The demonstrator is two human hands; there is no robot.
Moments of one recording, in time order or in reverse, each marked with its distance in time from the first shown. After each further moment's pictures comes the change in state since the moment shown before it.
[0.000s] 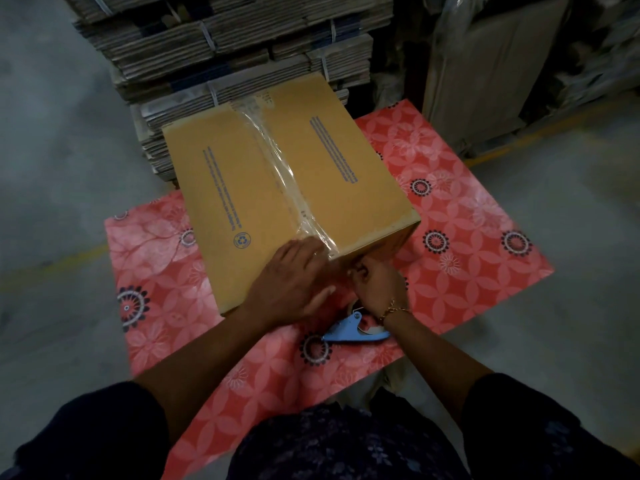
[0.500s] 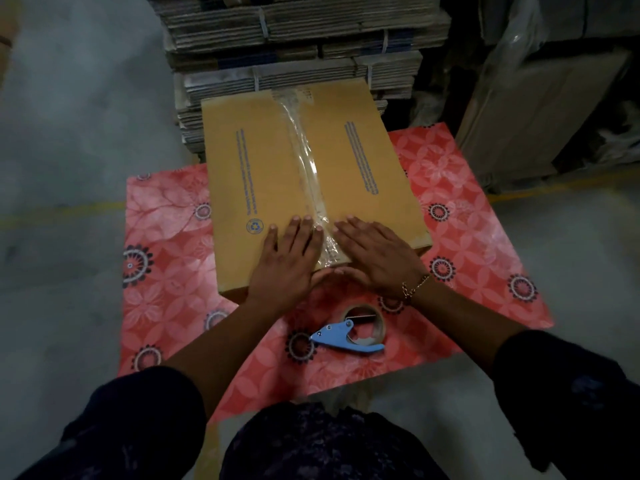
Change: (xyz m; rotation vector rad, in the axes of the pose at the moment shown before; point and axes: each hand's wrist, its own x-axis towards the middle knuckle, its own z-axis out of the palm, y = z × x) left_hand 0.007 0.008 0.014 0.220 -0.100 -0.388; right_hand 0.060 -0.018 -0.058 -0.663 -0.151 -0.937
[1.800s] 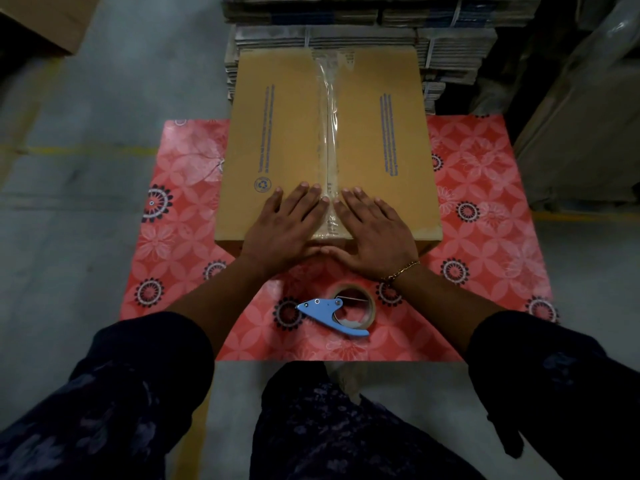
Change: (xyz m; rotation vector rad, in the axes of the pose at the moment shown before) left_hand -0.001 0.005 0.006 0.111 0.046 -0.068; right_hand 0.010 0.003 0.014 0.095 0.011 0.036
